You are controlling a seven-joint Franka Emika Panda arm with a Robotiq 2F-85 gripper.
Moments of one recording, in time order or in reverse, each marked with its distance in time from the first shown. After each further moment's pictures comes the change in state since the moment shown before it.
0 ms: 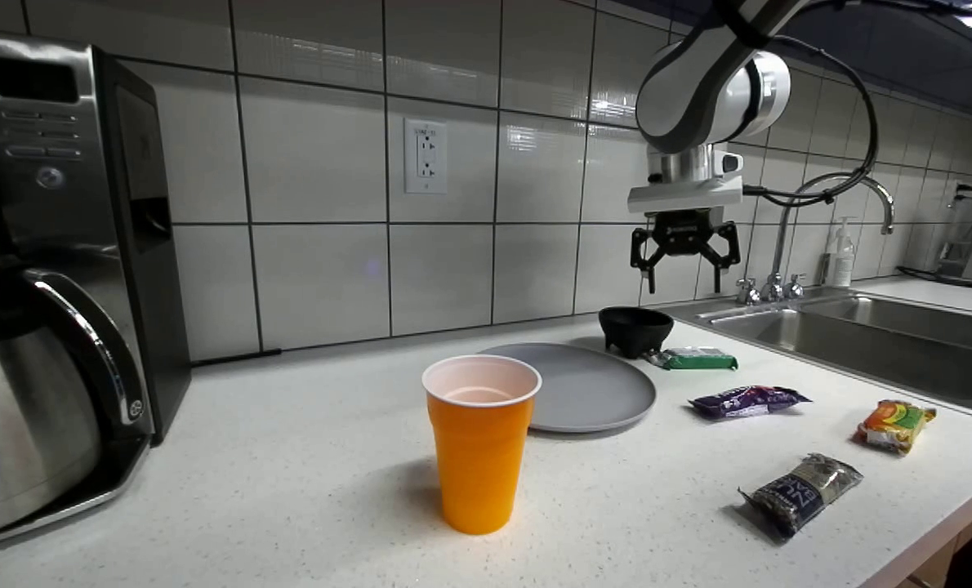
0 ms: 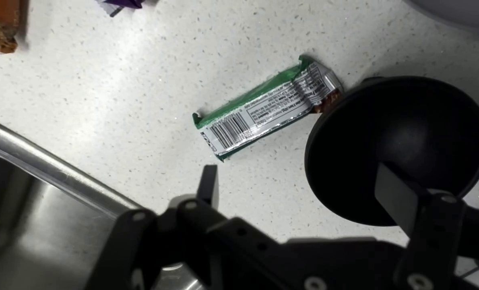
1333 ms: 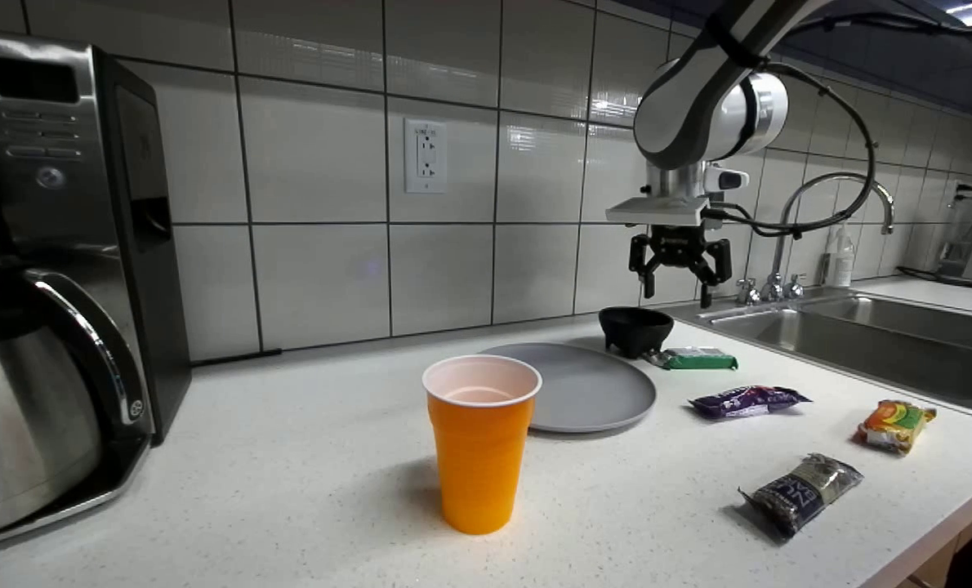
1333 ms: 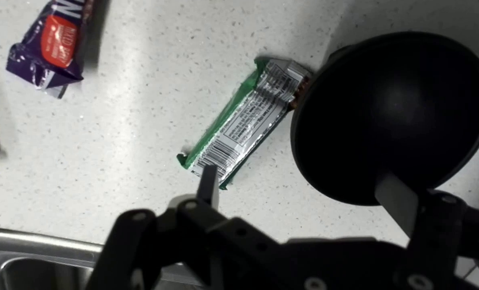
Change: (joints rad) arm -0.001 0.036 -0.008 -0.004 0.050 0.076 0.361
